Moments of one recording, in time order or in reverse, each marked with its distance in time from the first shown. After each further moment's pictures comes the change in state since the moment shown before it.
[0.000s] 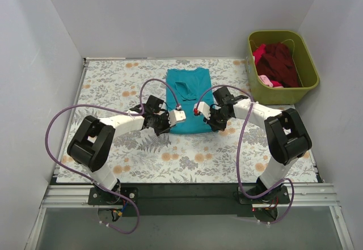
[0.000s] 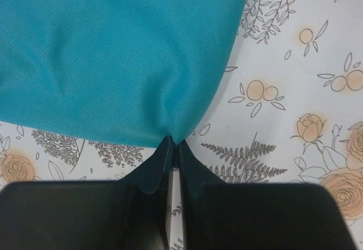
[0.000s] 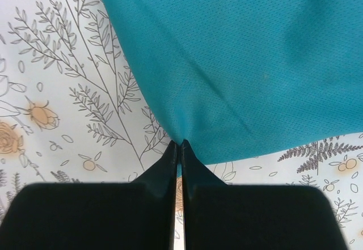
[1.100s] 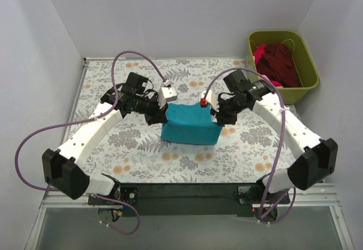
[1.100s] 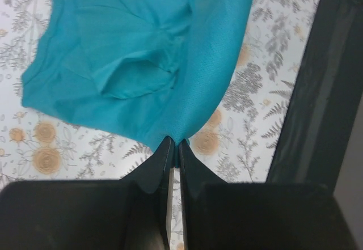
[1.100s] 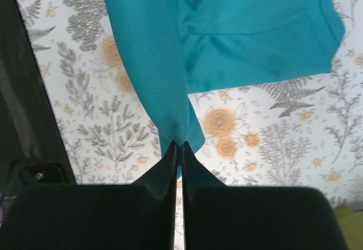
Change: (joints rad) left arm 0.031 -0.344 0.365 -0.633 0.226 -0.158; right arm 0.034 -0.326 0.293 -0.590 -0.098 -0.034
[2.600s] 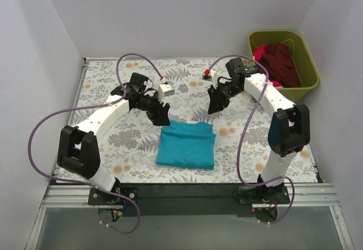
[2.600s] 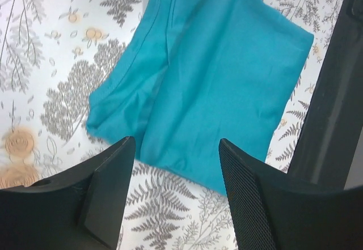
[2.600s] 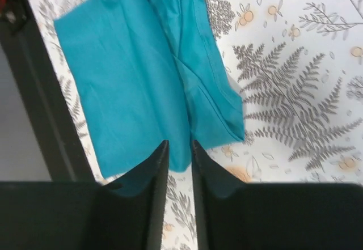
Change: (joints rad) left arm 0.131 0.220 -0.069 0.182 0.121 -0.059; right arm -0.185 0.389 0.187 0.129 -0.310 0.259
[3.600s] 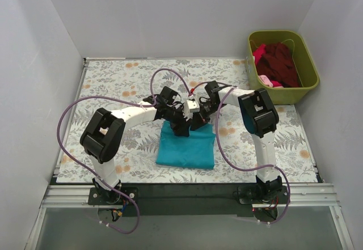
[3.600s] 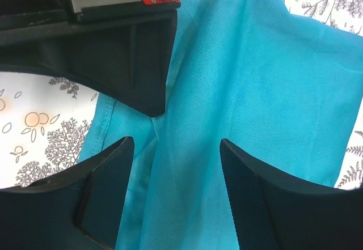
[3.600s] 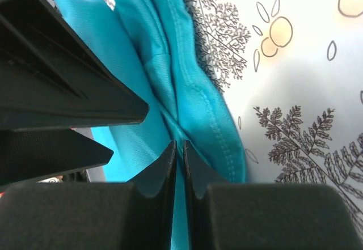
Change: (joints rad) left arm -0.246 0.260 -0.039 0.355 -0.084 -0.010; right arm 0.097 0.432 -0.050 0.327 -0.263 0.430
